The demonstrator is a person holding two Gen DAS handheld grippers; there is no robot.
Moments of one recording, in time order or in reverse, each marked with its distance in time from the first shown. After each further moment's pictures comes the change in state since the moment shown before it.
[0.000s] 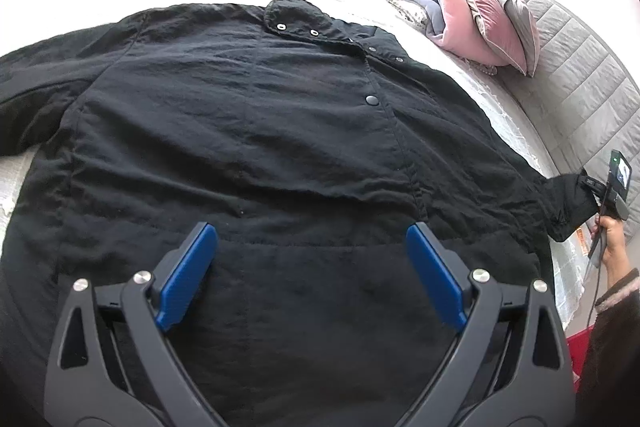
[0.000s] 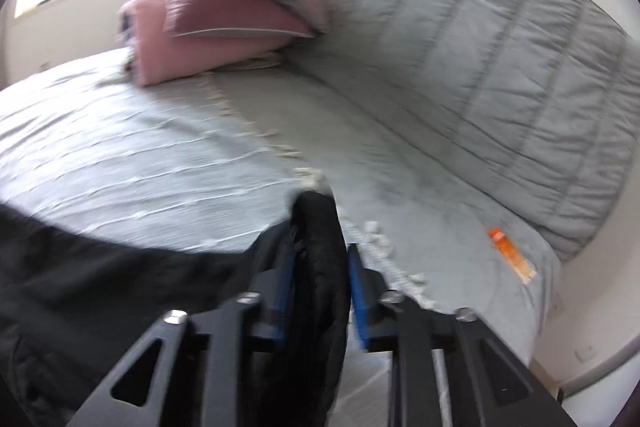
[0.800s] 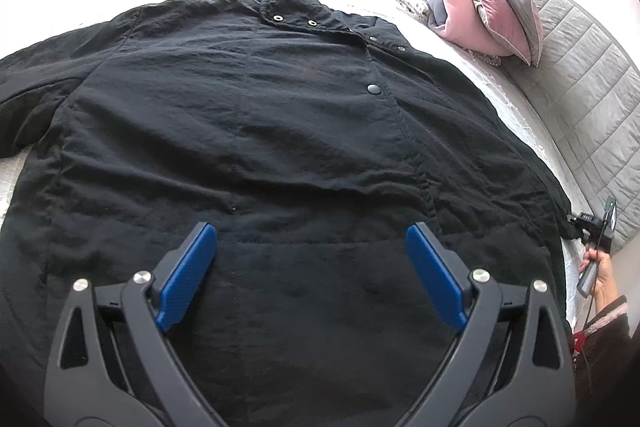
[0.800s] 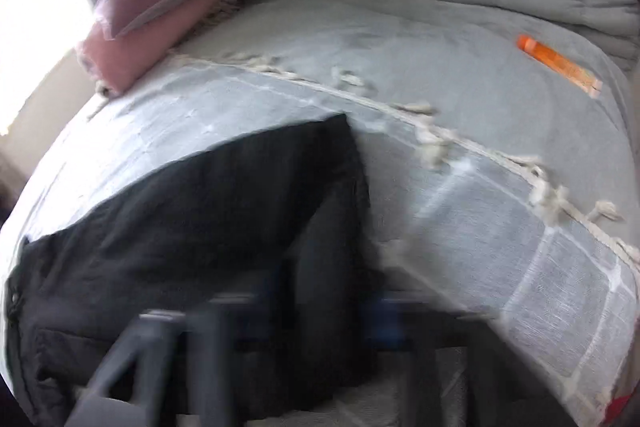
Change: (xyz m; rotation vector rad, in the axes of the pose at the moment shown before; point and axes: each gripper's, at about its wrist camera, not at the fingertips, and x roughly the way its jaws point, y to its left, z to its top) left arm 0.012 -0.007 -0.004 0.018 0.018 0.024; right arm 0.070 -0.071 -0.104 0.375 0.262 0.344
